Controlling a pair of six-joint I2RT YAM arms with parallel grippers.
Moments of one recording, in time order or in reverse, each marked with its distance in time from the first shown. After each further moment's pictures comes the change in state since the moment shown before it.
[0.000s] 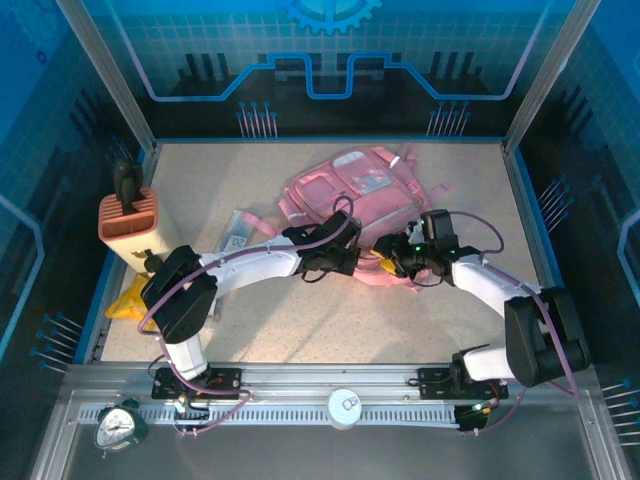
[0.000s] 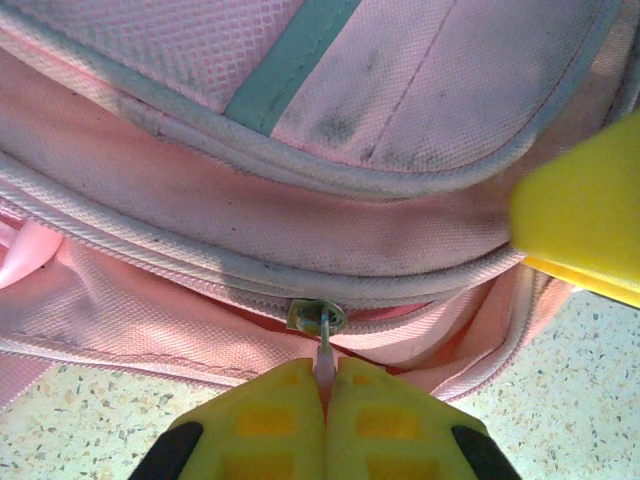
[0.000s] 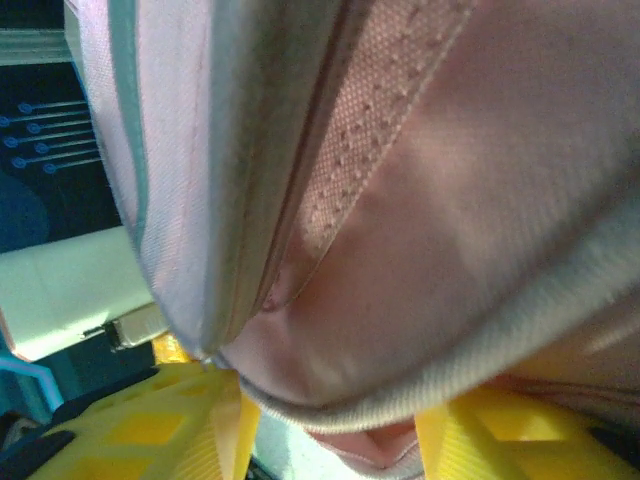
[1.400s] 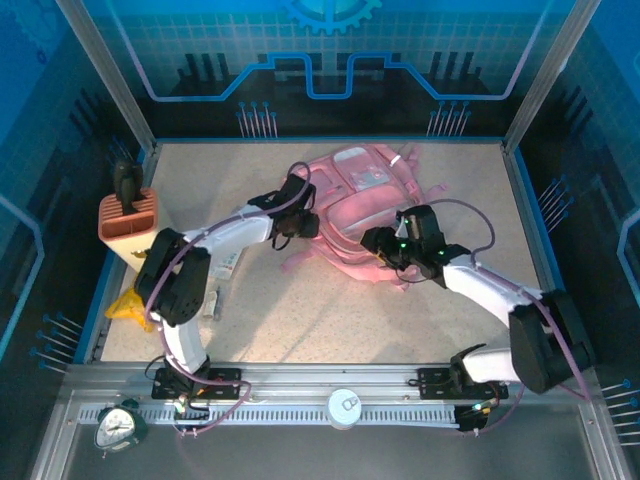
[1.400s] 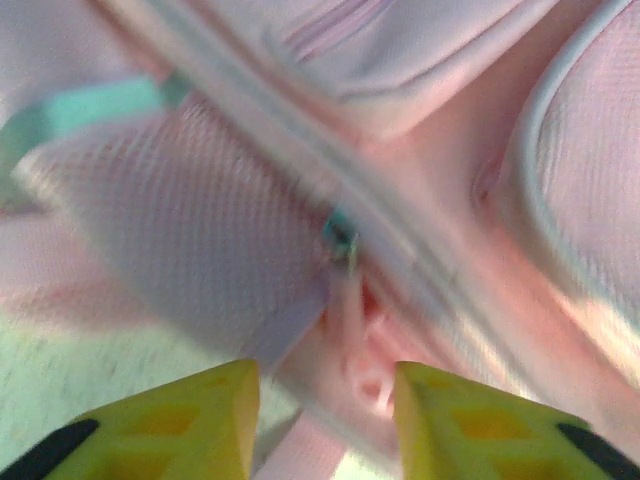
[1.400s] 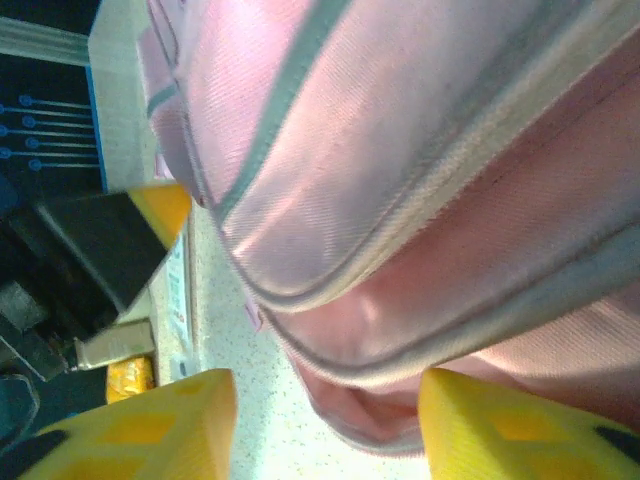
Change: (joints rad) left arm 0.332 0.014 0.011 -0.042 -0.033 0.126; right arm 0.144 -0.069 0.048 0.019 0.239 -0.094
